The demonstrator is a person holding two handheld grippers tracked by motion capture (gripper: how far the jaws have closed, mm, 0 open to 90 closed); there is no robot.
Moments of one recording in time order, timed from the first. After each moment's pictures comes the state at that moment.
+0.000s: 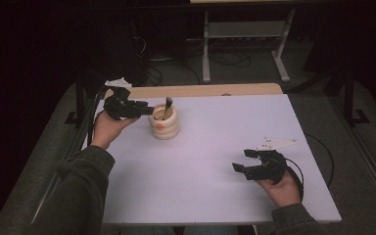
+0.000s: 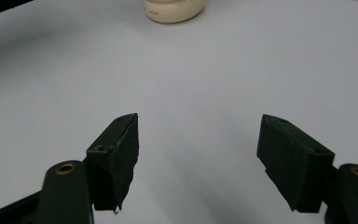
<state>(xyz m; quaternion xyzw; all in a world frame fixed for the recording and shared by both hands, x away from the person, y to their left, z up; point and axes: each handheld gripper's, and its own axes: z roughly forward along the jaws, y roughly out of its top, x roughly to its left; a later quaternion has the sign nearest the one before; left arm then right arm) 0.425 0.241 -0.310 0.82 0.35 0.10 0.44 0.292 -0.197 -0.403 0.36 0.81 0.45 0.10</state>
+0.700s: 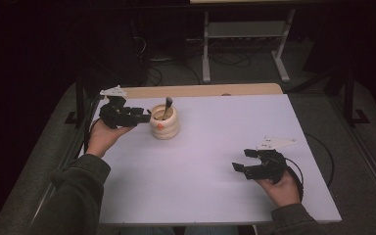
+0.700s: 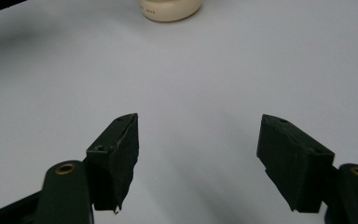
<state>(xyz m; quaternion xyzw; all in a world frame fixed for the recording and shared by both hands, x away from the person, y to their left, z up) 0.407 0.253 -0.320 0.82 0.35 0.10 0.44 0.293 -0.196 -0.404 0.37 0.81 0.44 0.10</state>
